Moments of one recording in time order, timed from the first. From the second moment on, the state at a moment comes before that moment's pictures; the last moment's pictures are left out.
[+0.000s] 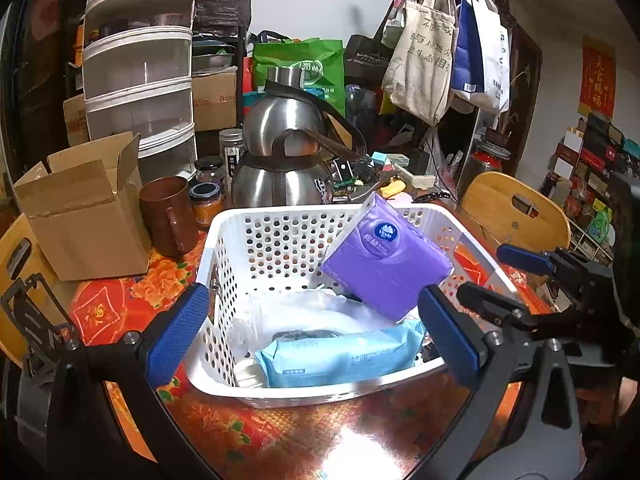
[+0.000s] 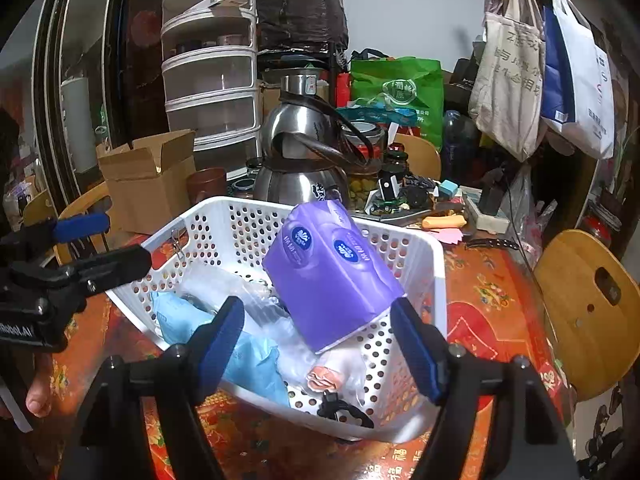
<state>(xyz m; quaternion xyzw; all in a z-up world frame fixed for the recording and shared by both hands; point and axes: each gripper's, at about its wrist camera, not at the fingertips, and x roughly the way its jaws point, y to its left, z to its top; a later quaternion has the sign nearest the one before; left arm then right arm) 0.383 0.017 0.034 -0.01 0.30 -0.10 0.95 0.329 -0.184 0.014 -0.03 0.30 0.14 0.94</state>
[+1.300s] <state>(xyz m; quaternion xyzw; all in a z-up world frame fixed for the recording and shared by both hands) 0.033 0.023 0.064 0.01 0.22 -0.09 0.97 0.014 -0.212 0.059 0.02 0.25 0.12 0.96</state>
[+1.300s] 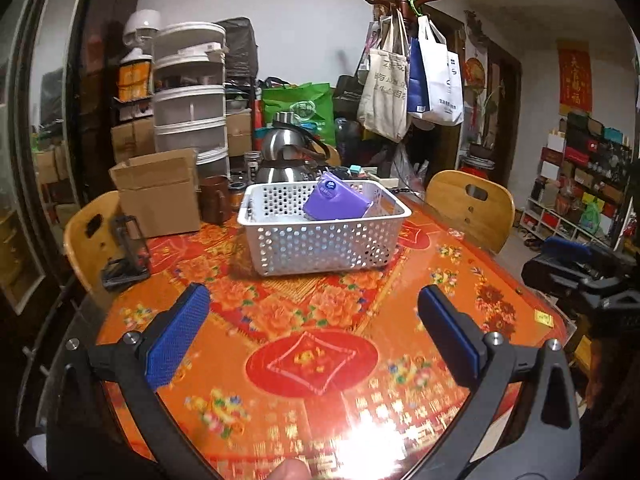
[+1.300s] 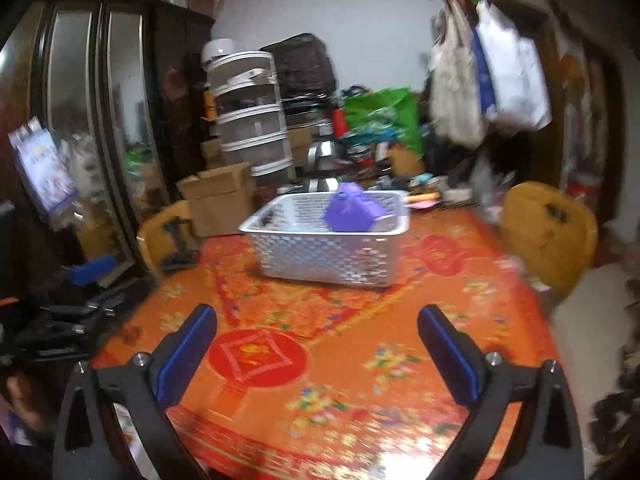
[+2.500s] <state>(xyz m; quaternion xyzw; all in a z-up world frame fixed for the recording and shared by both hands) 0.020 0.011 0.066 0.00 0.27 -0.08 0.96 0.009 -0.200 0.046 0.00 0.29 0.10 0.95</state>
